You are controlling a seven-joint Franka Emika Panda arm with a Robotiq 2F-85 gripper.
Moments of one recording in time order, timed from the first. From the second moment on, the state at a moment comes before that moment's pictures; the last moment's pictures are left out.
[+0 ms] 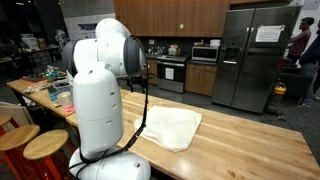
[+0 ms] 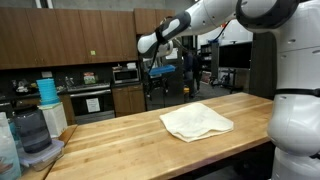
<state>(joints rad) 0.27 0.11 0.32 -1.79 -0.04 1.80 0.38</state>
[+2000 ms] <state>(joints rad) 0.30 0.22 0.24 -1.76 -0.16 1.76 0.55</state>
